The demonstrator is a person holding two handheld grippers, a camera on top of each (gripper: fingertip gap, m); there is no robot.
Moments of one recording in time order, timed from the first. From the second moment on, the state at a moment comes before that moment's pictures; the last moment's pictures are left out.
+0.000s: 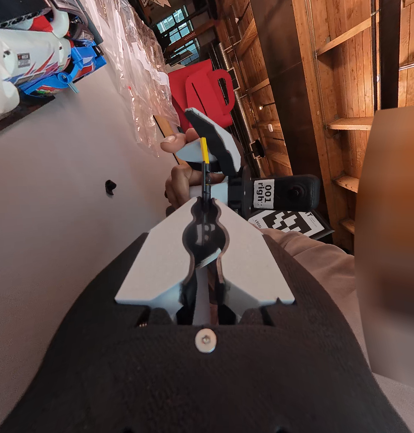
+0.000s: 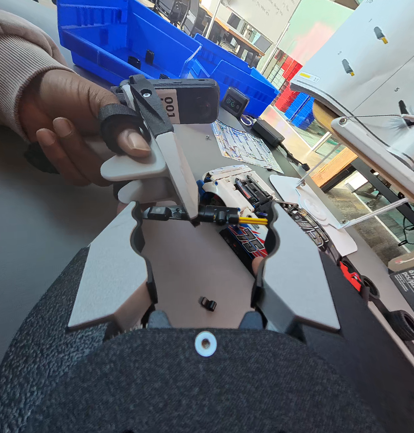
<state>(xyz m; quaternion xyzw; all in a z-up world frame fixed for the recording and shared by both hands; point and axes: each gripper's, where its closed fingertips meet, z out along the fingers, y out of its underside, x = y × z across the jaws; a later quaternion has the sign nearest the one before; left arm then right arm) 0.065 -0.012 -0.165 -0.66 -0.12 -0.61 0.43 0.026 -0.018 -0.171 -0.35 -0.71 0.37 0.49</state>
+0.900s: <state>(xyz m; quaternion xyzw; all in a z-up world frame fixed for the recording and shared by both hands) 0.065 -0.013 -0.171 -0.67 -0.09 -0.61 0.42 0.033 -0.024 -0.170 -0.36 -0.70 0.44 0.43</state>
